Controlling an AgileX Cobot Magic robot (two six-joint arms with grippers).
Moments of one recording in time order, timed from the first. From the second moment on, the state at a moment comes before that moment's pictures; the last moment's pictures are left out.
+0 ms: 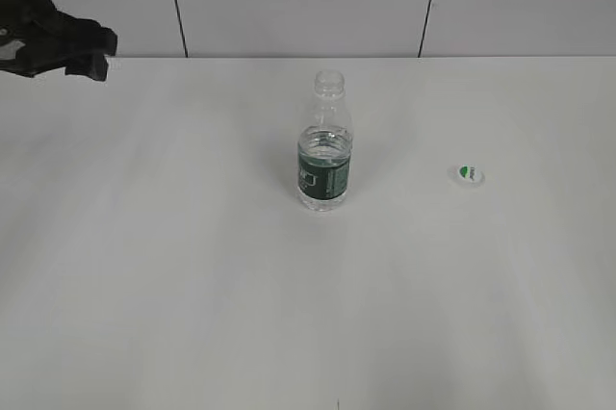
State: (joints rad) left arm -0.18 1.71 -1.20 0.27 0.51 -0.31; right arm -0.04 -0.01 -0.51 0.01 1.09 -0.14
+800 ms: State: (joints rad) left arm -0.14 1.35 -1.06 0.18 0.86 -0.18; right arm -0.04 -0.01 -0.51 0.01 1.09 -0.14
